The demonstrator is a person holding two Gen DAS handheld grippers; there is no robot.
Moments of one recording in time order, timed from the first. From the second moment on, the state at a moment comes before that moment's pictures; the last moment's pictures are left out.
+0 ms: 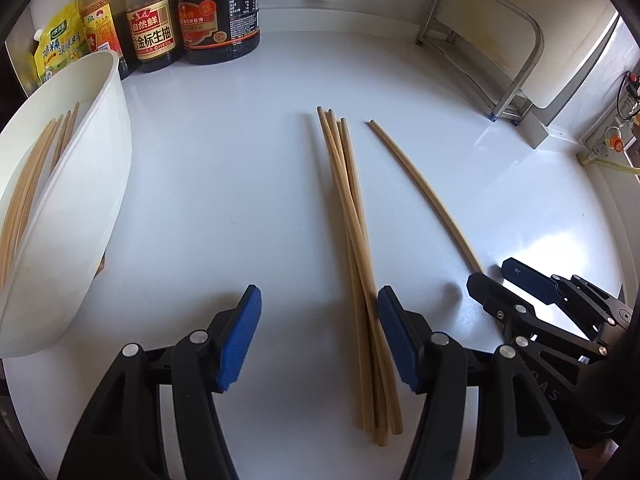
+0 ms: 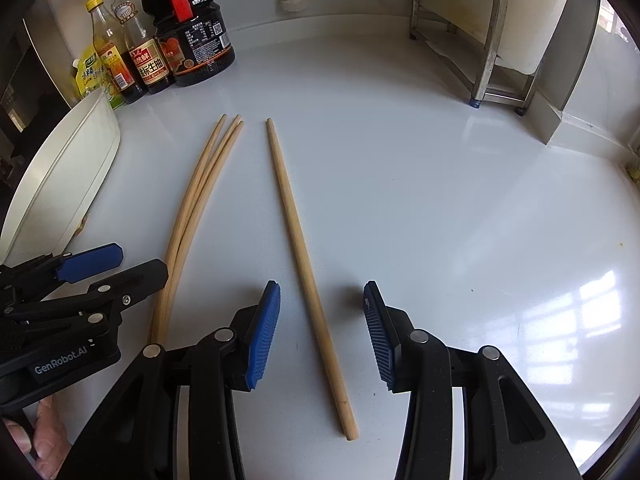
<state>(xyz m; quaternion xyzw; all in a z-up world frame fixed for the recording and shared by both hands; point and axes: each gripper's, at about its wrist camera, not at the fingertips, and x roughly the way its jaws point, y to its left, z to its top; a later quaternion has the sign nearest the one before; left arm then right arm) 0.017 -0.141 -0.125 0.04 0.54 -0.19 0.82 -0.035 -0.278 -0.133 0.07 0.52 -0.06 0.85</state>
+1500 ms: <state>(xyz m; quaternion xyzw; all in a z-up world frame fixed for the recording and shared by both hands) 0.027 -0.089 -0.134 0.04 0.52 -0.09 0.85 -0.017 -0.286 -0.139 0.04 0.51 -0.06 0.86</state>
